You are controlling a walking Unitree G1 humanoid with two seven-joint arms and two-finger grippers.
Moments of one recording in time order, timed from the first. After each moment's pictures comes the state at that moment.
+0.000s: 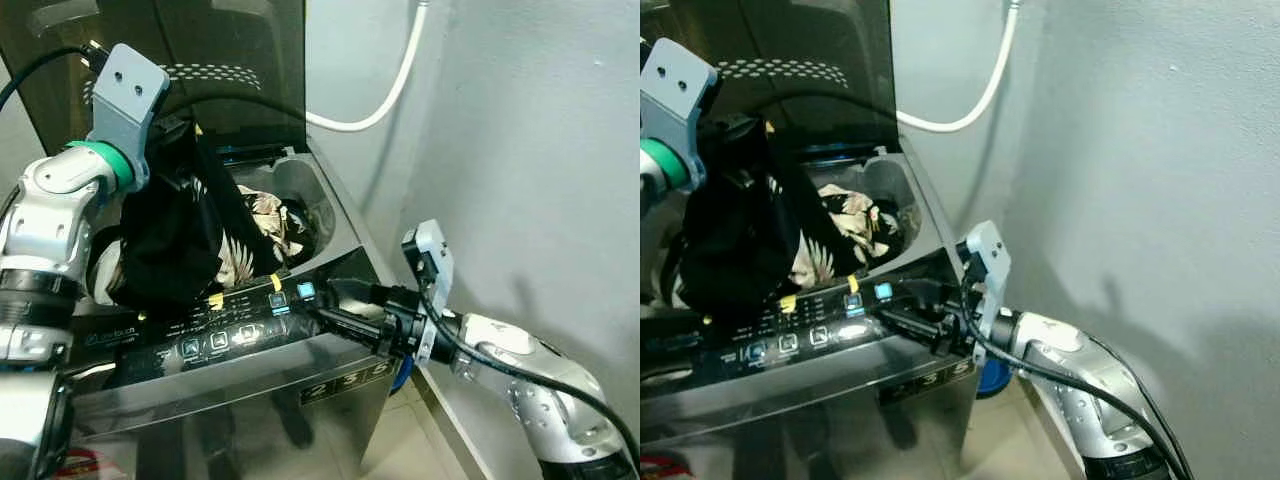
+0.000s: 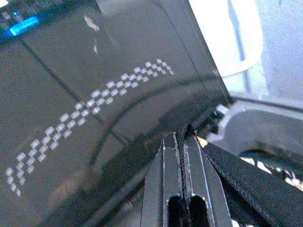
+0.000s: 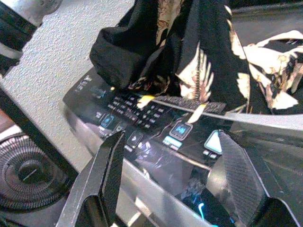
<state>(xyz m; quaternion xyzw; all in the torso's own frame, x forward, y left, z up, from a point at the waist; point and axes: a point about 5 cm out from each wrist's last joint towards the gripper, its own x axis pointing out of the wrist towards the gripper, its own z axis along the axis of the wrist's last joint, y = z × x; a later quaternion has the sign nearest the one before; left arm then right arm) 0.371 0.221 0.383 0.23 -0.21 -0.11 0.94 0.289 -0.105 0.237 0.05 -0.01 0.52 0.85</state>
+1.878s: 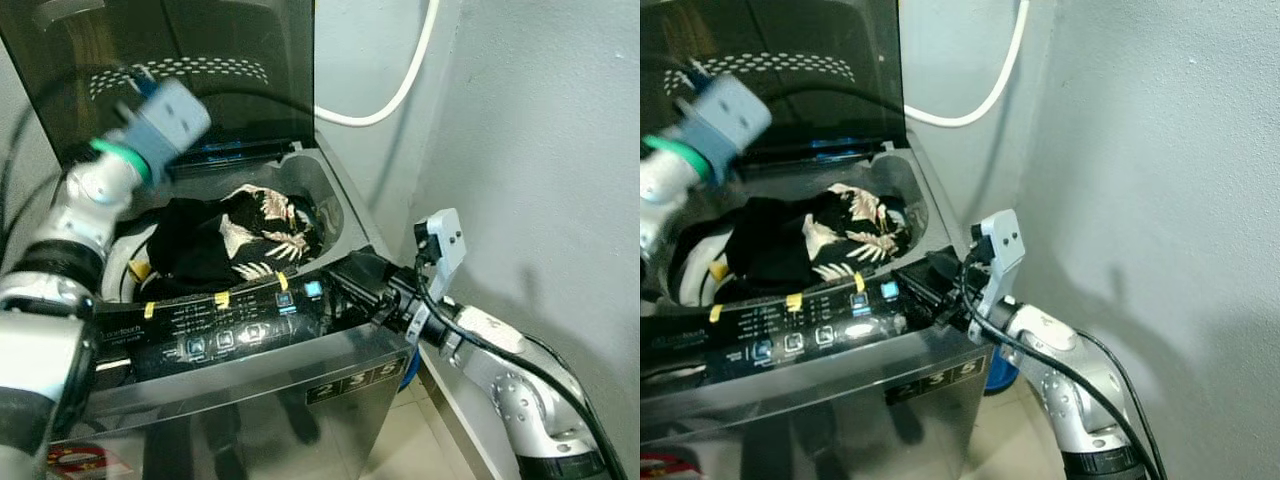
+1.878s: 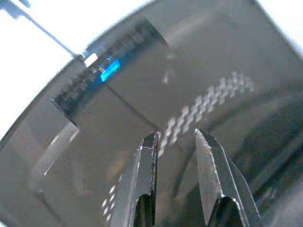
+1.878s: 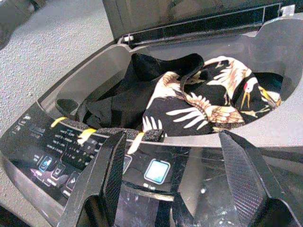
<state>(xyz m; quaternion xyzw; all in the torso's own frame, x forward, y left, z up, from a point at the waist) 0.393 0.222 0.393 0.30 -0.30 -0.01 0.91 0.307 -0.105 0.235 0.08 -0.05 0.41 0.91</state>
